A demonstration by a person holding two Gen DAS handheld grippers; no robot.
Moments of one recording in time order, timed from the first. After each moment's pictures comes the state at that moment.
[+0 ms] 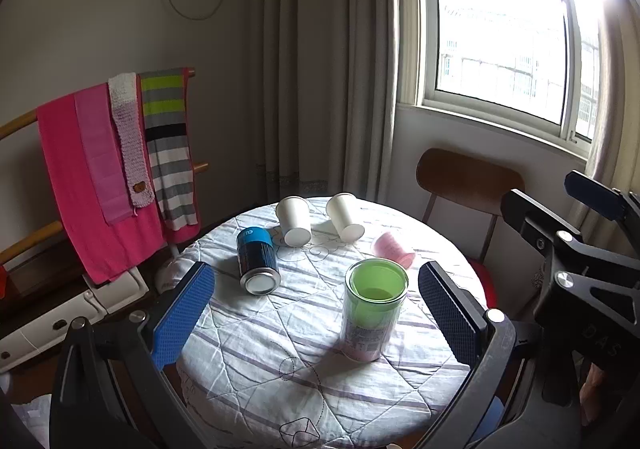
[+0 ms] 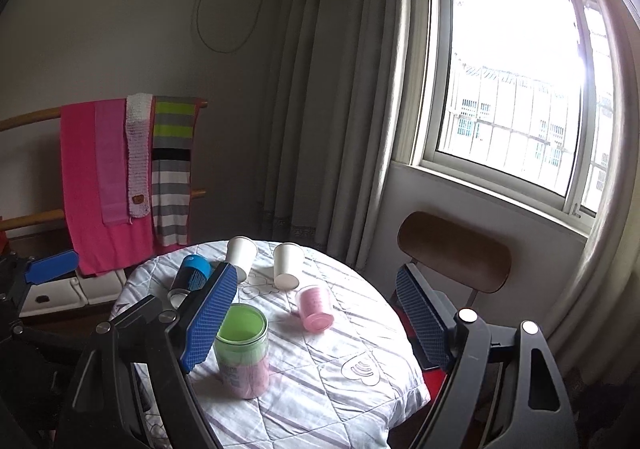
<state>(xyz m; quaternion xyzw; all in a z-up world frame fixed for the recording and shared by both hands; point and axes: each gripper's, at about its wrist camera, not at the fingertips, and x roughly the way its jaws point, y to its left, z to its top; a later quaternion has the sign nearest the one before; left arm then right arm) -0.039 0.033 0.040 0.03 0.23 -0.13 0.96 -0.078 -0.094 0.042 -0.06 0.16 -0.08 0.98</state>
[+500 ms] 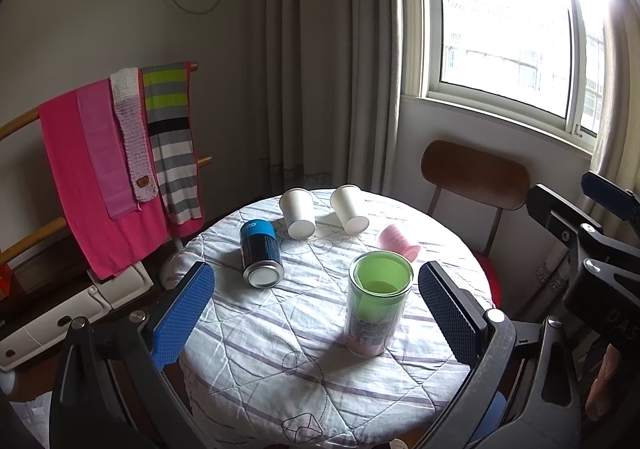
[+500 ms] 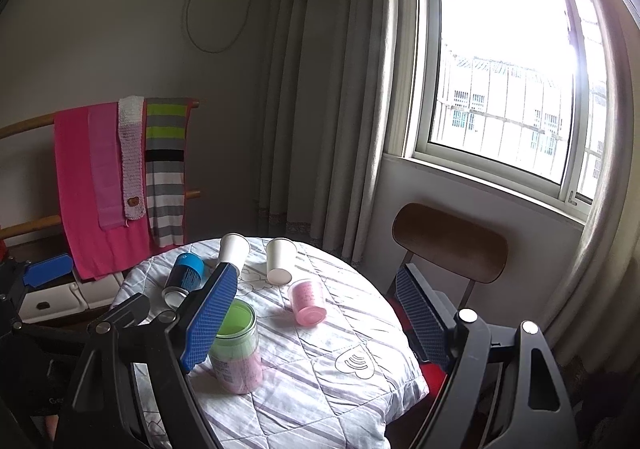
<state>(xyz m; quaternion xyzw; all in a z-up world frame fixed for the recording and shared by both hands) -0.037 0.031 0.036 0.03 0.25 -0.12 0.96 -0.083 -0.108 0.041 -0.05 0.17 -0.09 0.98</state>
